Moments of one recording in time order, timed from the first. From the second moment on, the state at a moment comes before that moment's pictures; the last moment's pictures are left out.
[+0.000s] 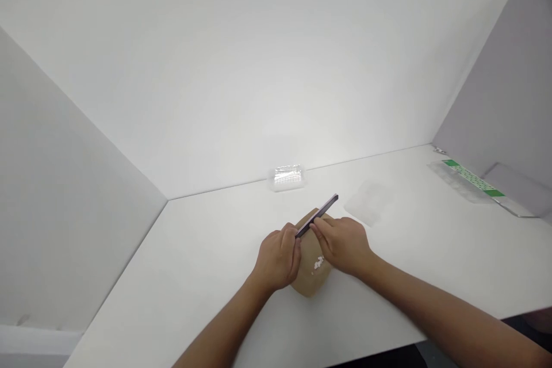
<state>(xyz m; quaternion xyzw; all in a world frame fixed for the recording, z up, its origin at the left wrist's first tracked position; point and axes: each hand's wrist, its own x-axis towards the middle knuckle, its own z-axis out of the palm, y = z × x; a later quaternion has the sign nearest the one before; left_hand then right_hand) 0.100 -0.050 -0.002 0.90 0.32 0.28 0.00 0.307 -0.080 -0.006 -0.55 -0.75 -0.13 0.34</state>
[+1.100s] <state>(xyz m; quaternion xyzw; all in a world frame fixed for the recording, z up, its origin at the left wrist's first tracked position) 0.102 -0.049 -0.008 0.90 0.32 0.28 0.01 0.305 -0.087 0.002 -0.57 -0.74 -0.07 0.35</state>
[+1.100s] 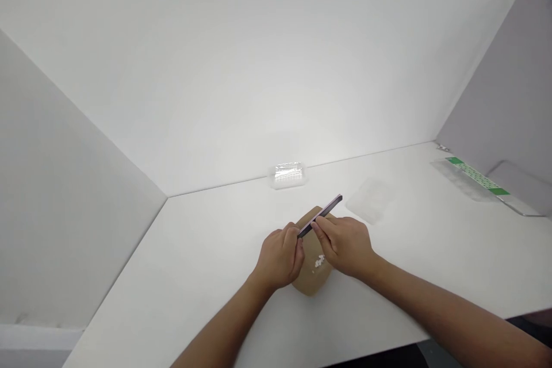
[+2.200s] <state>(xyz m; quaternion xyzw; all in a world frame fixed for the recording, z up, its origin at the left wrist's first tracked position) 0.098 -0.047 -0.009 0.90 0.35 0.27 0.02 0.329 -0.070 -0.001 -0.61 -0.73 -0.04 0.31</state>
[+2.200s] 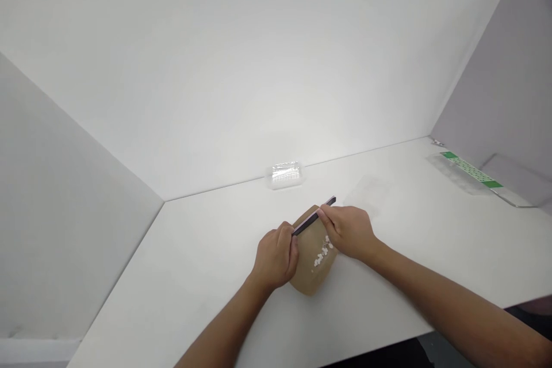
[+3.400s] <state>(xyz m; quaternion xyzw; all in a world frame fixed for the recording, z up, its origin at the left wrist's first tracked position) 0.097 -0.048 -0.007 0.89 0.34 0.29 0.05 0.321 -0.072 -0.006 -0.58 -0.76 0.01 0.29</state>
